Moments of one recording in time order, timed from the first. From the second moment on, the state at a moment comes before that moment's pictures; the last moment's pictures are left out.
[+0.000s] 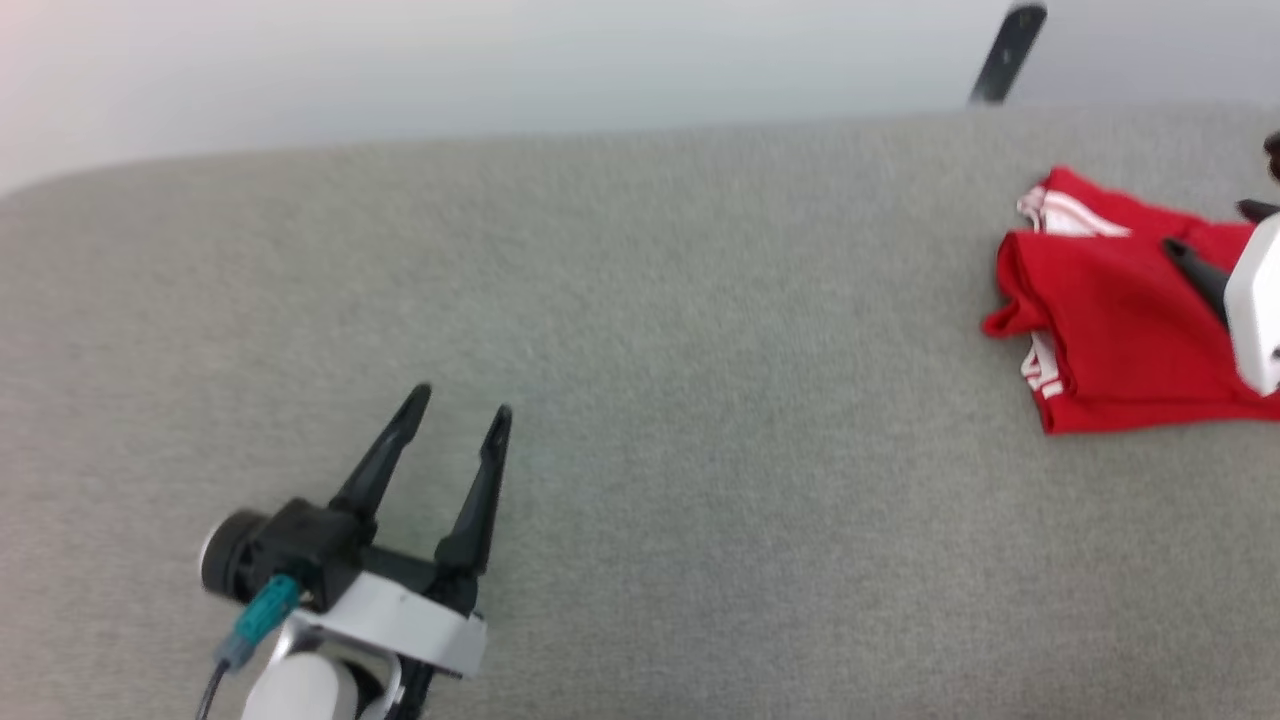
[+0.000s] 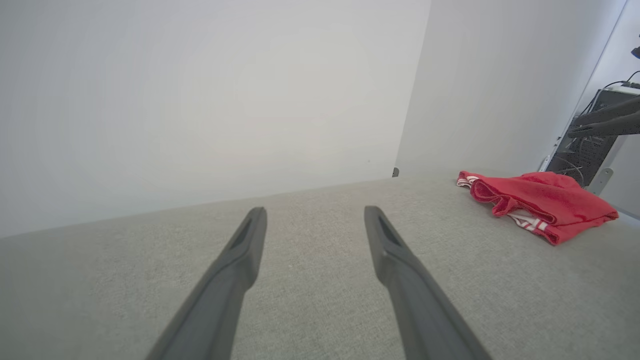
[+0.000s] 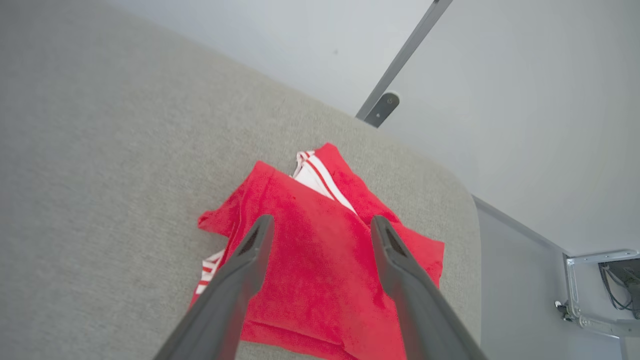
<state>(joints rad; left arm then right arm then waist) -0.20 0.24 -0.21 0.09 -0.28 -0.13 -0.26 -1.09 -0.77 1.06 0.68 0.89 0.13 0.28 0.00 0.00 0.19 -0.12</state>
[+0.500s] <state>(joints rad) -0.05 0.17 -0.11 0.11 -0.27 -0.13 -0.26 -0.69 -0.56 0.75 0.75 0.74 0.13 -0.26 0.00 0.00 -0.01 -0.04</state>
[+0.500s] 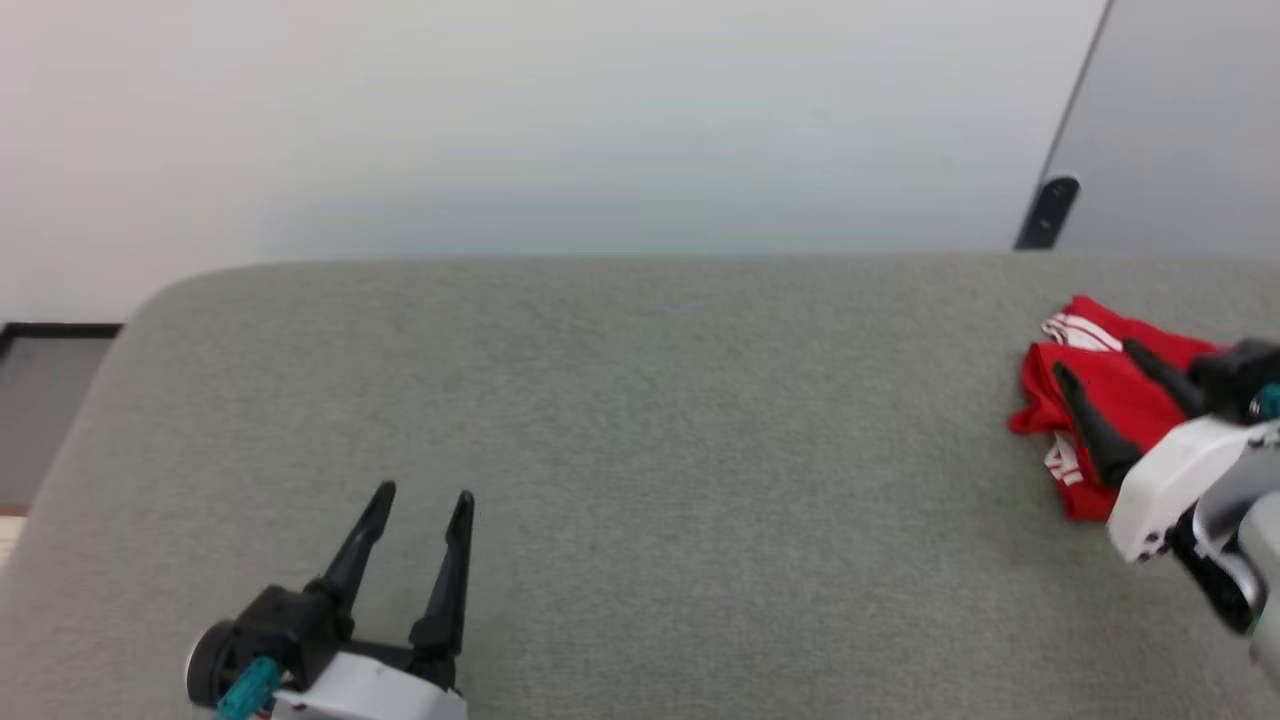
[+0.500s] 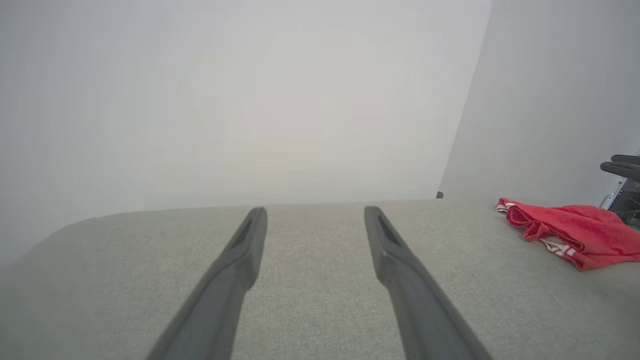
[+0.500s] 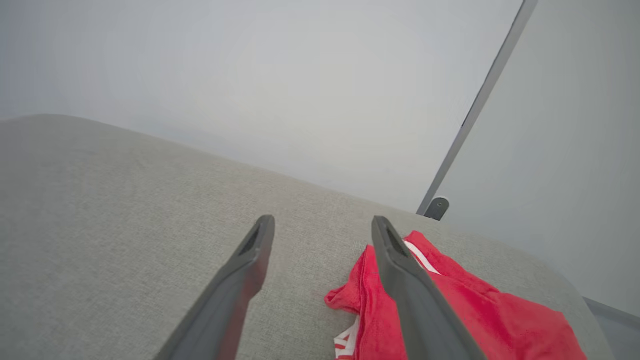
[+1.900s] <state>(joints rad) 0.08 0.11 -0.06 0.17 -0.18 -0.13 -0.26 -0.09 -0.15 0.05 0.42 0.17 0.13 -0.26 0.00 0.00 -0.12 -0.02</state>
